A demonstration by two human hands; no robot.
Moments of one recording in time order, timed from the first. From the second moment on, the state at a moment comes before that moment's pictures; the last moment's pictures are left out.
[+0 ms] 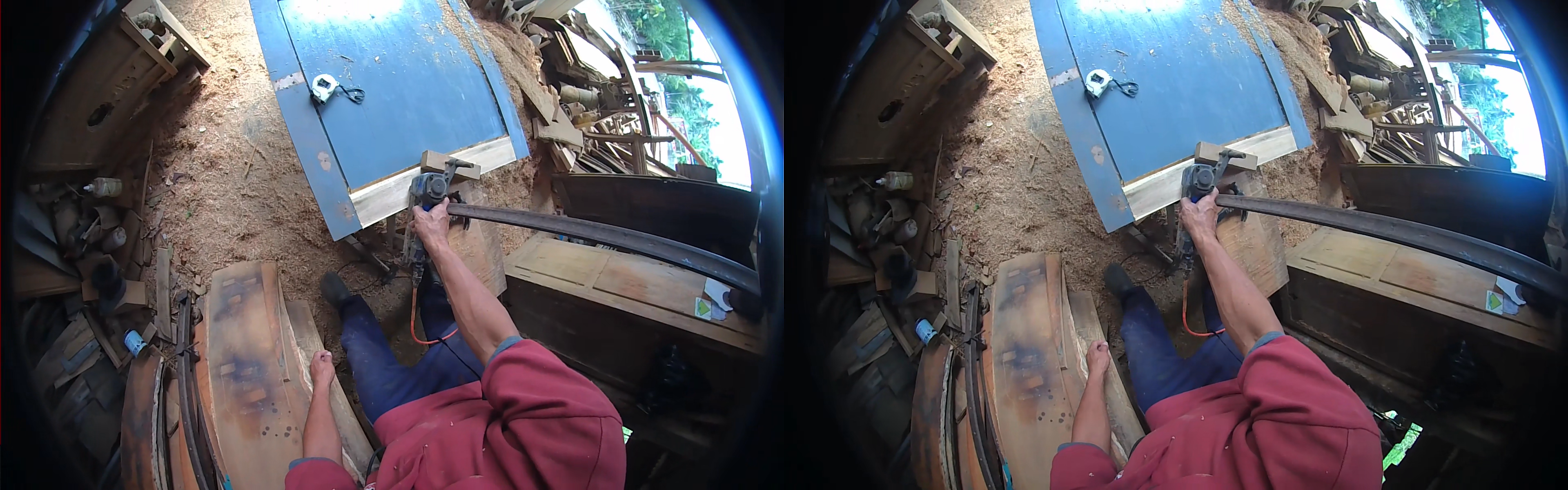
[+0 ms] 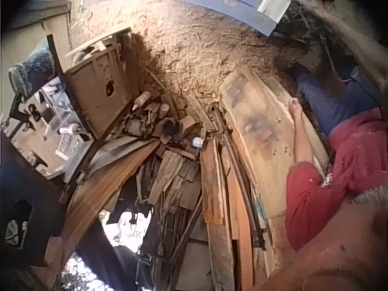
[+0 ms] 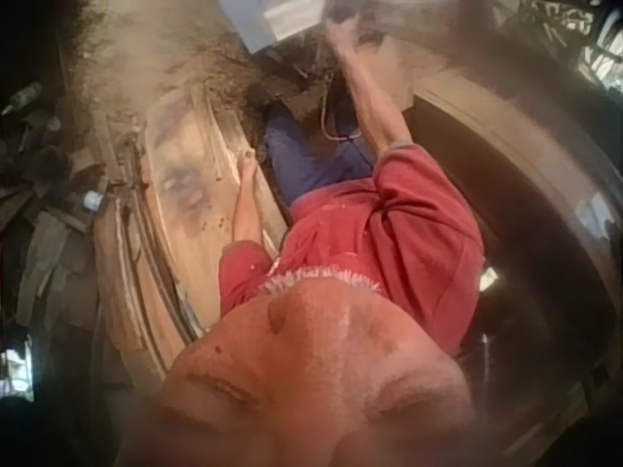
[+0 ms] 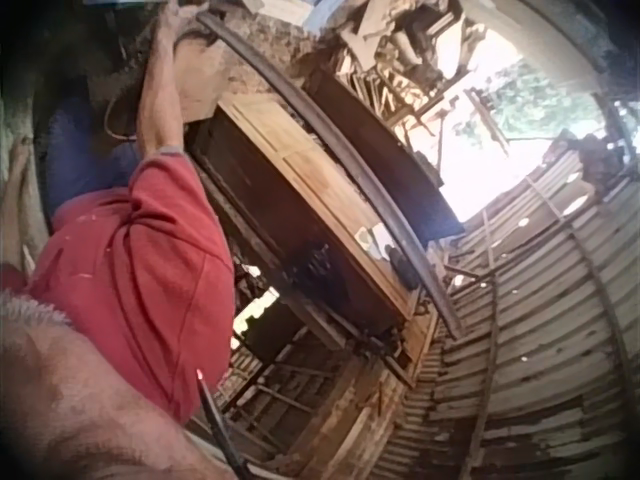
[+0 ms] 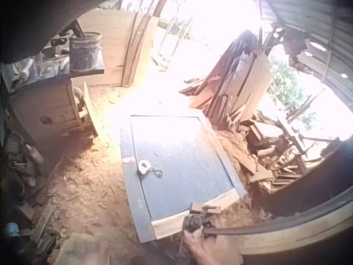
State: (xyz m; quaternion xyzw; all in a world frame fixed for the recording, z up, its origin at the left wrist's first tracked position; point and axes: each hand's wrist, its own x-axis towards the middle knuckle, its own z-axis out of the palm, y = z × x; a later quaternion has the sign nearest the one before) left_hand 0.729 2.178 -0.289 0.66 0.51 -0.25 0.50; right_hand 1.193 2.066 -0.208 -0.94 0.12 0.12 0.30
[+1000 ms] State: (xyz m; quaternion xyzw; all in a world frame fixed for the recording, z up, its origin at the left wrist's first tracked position) left_hand 1.121 2.053 0.152 0.73 0.00 0.33 0.60; right_hand 1.160 1.757 -0.010 -0.91 -0.23 0.33 0.09
